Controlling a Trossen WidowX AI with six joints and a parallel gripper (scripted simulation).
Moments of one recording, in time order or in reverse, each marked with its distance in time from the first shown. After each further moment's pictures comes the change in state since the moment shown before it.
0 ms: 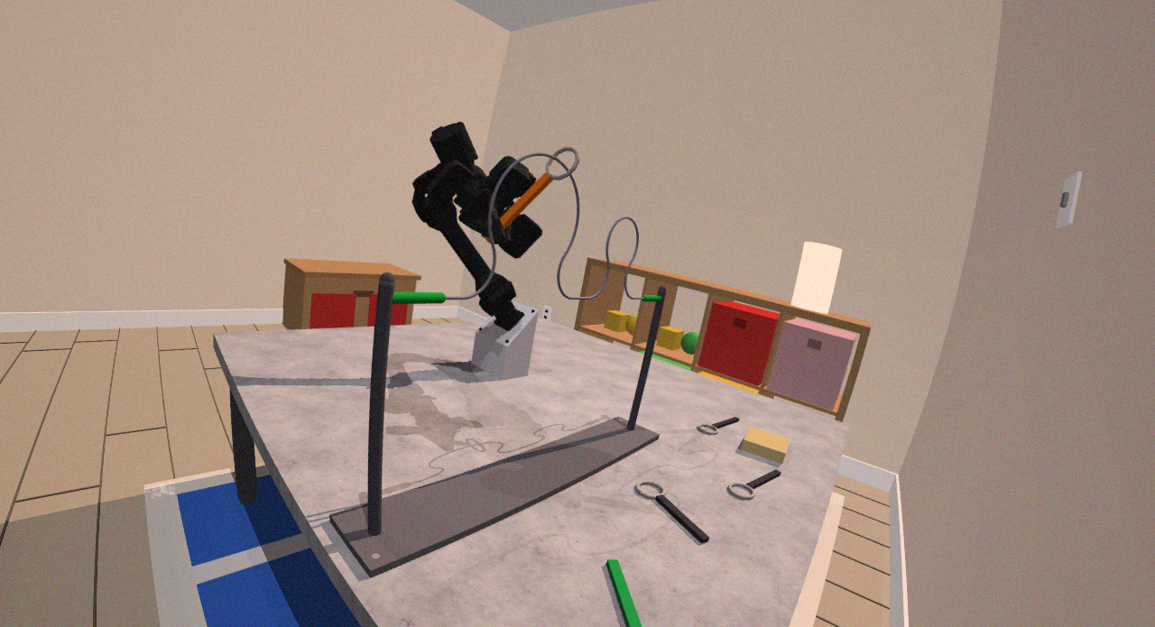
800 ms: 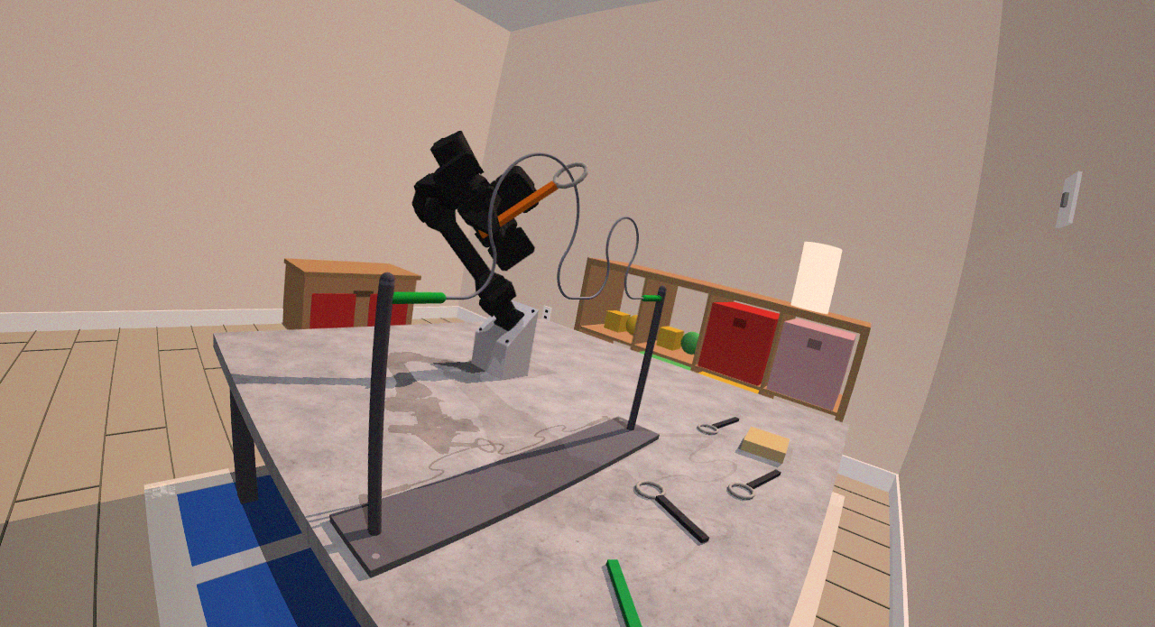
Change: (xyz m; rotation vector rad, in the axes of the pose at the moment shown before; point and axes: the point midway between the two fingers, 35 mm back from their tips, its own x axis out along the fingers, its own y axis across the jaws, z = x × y) arm 0.000 -0.009 0.000 -0.261 -0.027 -0.160
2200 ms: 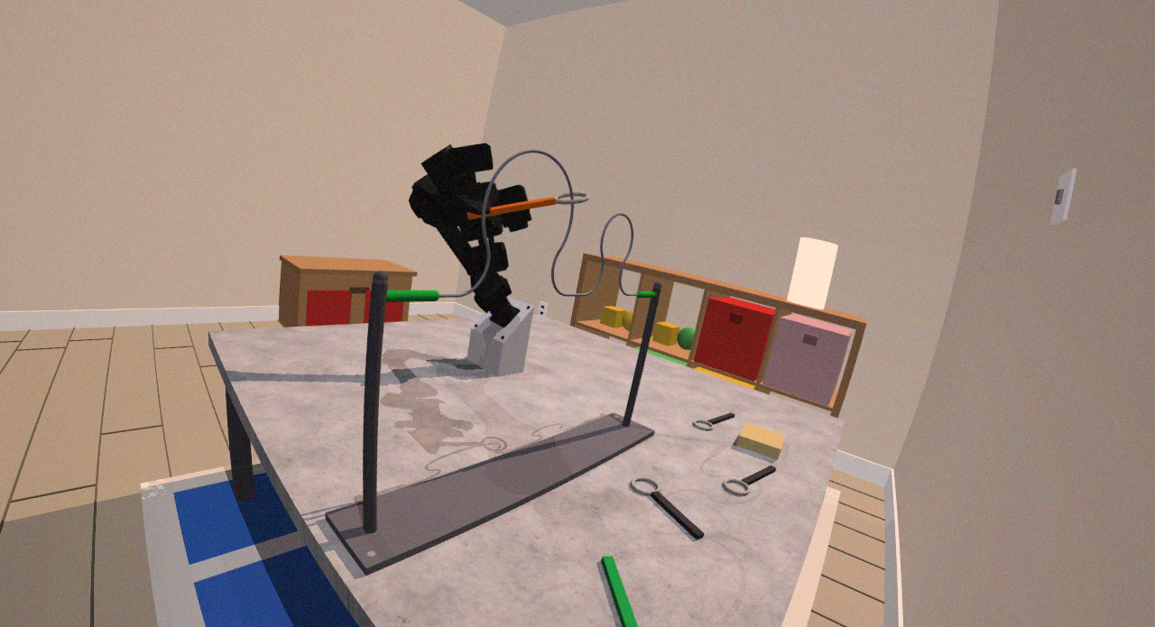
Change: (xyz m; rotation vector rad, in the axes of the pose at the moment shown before) arm -0.001 -0.015 0.003 -0.458 -0.059 -0.264
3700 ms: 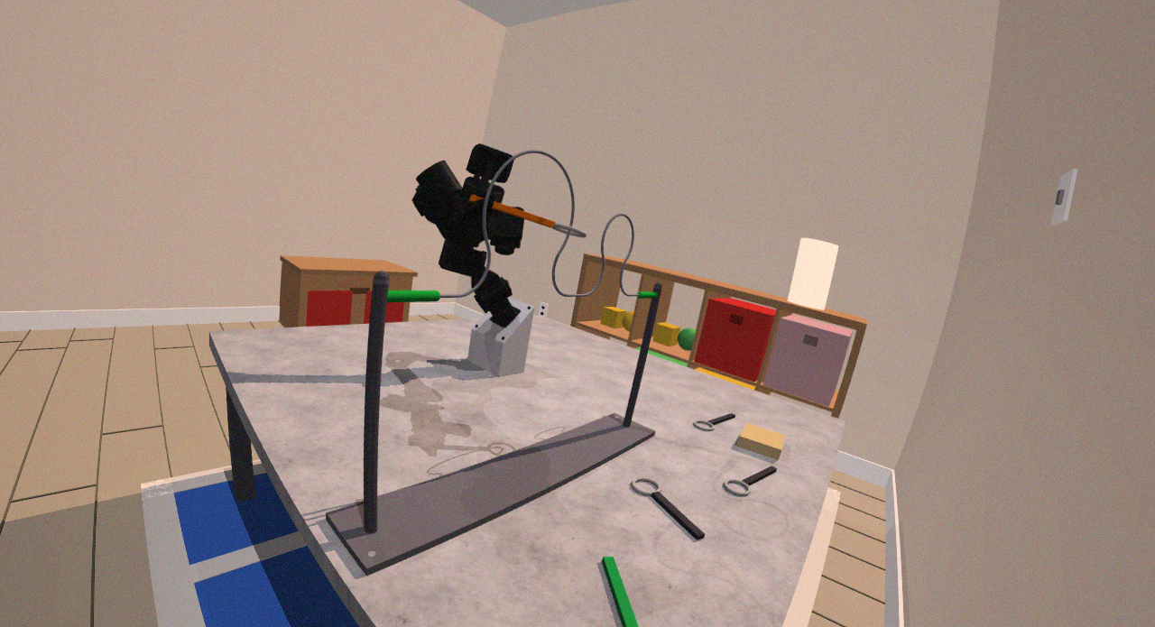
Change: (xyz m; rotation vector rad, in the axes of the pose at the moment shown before) arm 0.000 -0.015 0.004 -0.492 -0.063 -0.275
